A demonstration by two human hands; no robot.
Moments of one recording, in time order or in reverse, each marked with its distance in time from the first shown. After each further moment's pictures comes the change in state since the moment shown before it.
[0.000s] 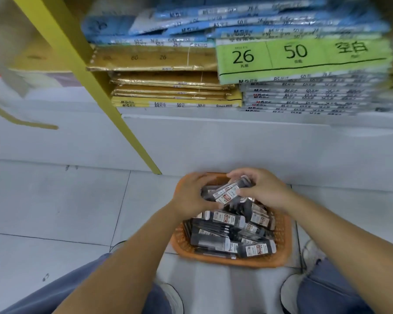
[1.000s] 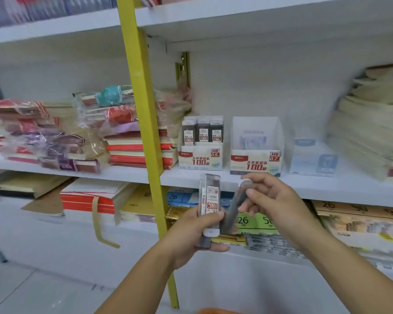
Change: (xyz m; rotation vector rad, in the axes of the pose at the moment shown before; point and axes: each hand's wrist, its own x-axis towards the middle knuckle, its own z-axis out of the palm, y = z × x) left_hand -0.143 0.189 -0.186 -0.926 0.117 0.361; right_hand -0.118 -0.259 -0.101 0.472 0.289 -0.782
